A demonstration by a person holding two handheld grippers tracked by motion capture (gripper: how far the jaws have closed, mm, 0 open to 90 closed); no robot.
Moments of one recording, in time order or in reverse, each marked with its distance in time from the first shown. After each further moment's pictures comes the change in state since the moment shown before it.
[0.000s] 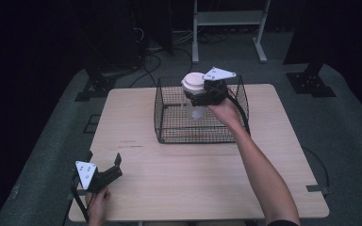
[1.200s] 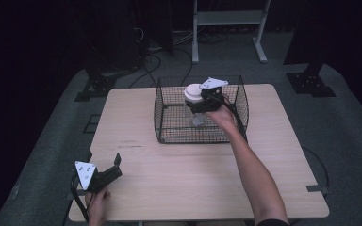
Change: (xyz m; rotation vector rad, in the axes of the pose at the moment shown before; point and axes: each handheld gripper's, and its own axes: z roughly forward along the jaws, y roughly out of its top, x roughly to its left) left arm 0.001 0.000 -0.001 -0.005 0.002 -0.003; right arm -0.009 -0.047 0.037 0.123 -0.018 0.021
